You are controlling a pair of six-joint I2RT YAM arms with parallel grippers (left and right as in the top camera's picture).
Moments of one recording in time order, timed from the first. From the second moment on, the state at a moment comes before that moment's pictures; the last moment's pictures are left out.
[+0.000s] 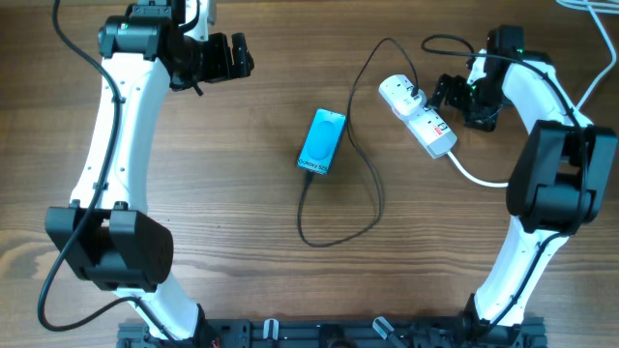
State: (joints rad) left arm -0.08 1.89 1.89 -1.12 0.26 -0.20; right arm -0.13 2.21 1.66 -0.86 -0.25 0.25
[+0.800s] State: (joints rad) left arm -0.08 1.89 1.89 -1.12 0.26 -0.20; right arm -0.11 2.21 1.66 -0.86 -0.22 0.26
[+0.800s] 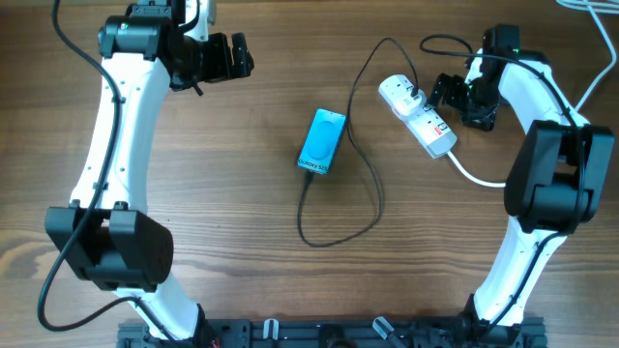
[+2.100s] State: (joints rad) left arm -0.08 1.89 1.89 -1.11 0.26 -0.20; right arm -0.10 2.05 1.64 -1.10 -0.22 0.26
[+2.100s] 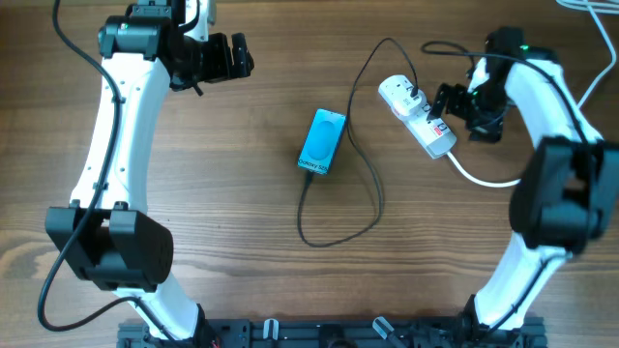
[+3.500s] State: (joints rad) left arm -0.08 1.89 1.89 -1.12 0.25 -0.20; right arm -0.03 0.43 1.18 -1.25 -0.20 0.26
